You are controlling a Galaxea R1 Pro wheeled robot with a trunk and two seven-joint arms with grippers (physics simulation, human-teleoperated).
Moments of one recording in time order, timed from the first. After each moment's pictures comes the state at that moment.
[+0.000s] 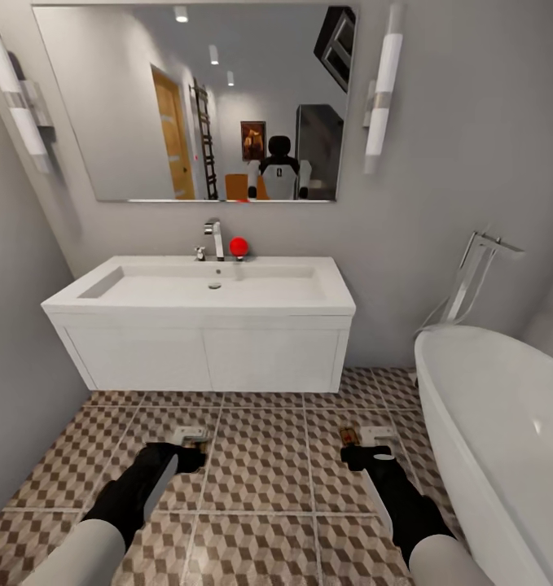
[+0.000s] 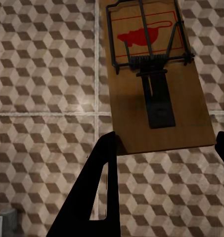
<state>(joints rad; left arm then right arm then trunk) -0.59 0.02 -0.11 -0.72 0.10 0.62 0.08 -0.55 0.08 -0.03 -0.71 0.09 0.38 -0.14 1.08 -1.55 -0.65</state>
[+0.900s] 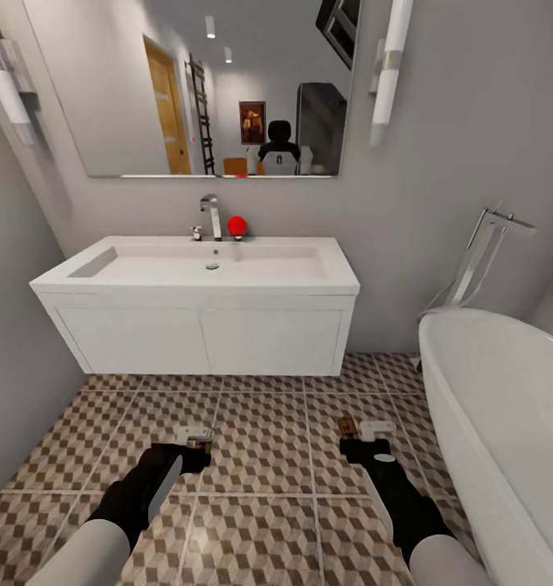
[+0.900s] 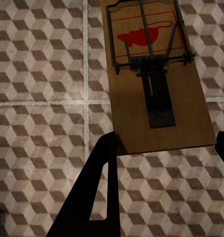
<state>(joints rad) -0.59 0.00 -0.12 -0.72 0.09 0.61 0.08 -0.55 0.08 -0.03 -0.71 0.10 0.28 -0.13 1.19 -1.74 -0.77</state>
